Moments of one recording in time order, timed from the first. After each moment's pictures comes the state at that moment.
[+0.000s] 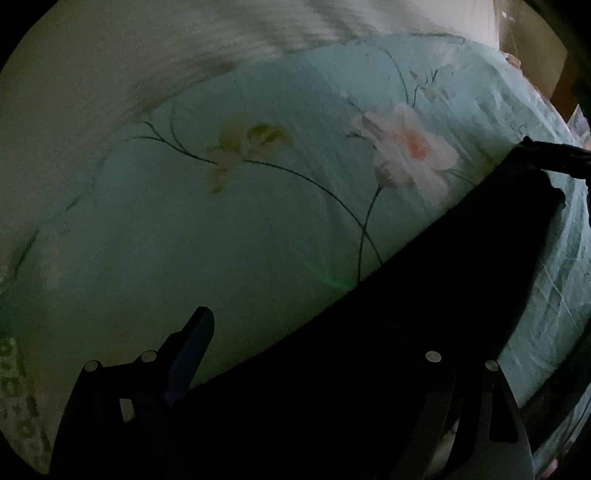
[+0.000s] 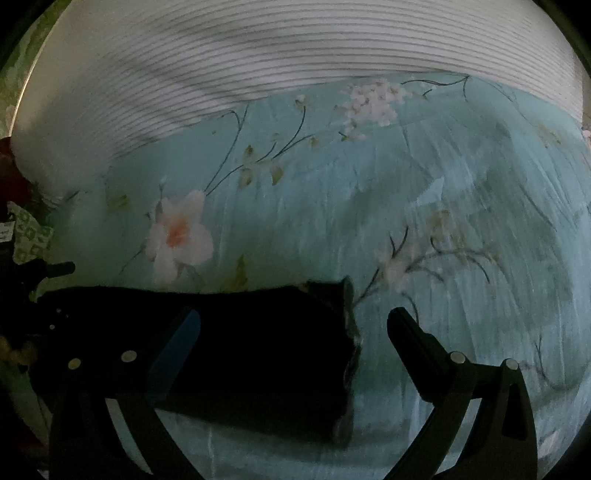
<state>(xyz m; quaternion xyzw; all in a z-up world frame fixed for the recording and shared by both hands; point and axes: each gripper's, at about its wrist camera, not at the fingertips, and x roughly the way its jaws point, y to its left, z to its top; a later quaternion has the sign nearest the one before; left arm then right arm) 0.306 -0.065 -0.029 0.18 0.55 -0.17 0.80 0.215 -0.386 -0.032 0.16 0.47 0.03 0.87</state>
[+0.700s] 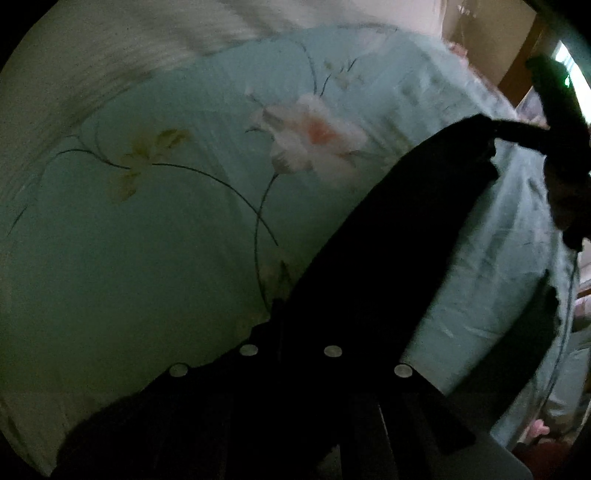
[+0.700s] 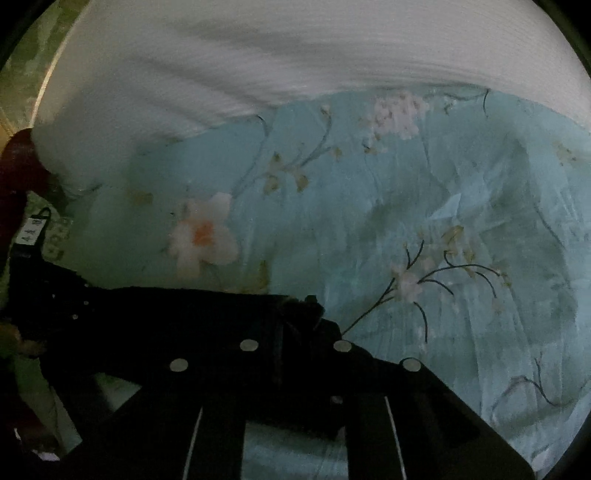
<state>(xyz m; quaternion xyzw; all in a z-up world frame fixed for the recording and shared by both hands) 0.279 -0.082 -0.009 0.15 0.56 -0.27 0.77 0.190 -0.383 -0.006 0.16 0.44 0.09 0.88</state>
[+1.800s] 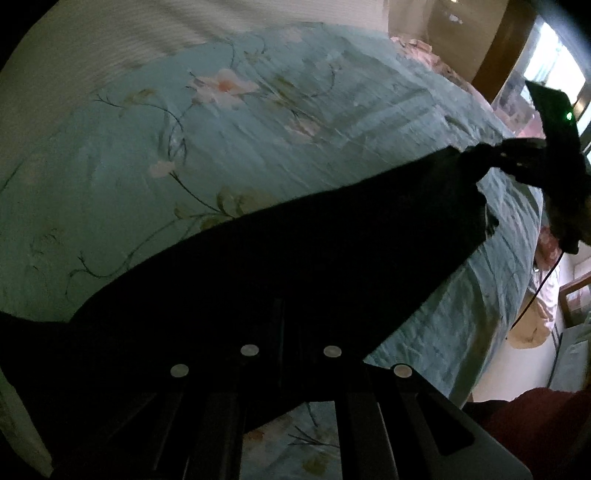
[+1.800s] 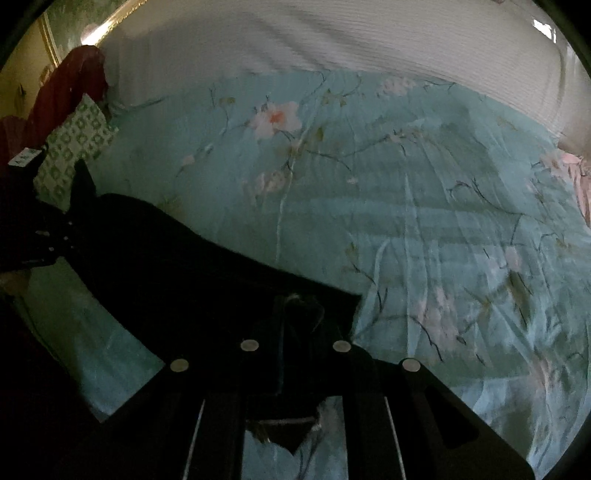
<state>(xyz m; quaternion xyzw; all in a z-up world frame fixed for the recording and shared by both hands) 0.043 -0.083 0.010 0.15 0.54 -0.28 0.78 -0.028 -0.327 0.002 0.05 0.47 0.09 0.88</state>
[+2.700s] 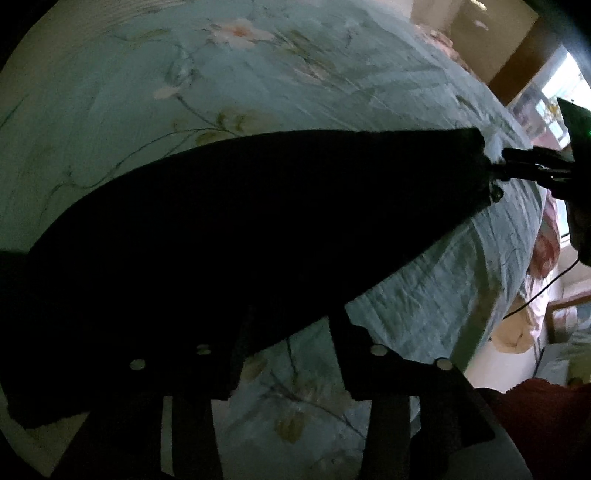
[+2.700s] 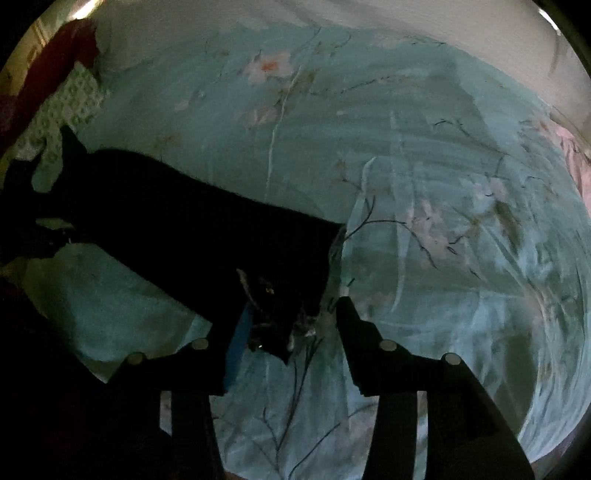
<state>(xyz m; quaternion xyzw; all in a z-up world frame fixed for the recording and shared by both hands) 0.011 -0.058 -0.018 0.10 0.59 -0.25 0.76 -0.077 -0.332 -0.006 0.06 0.52 0.07 0.85</state>
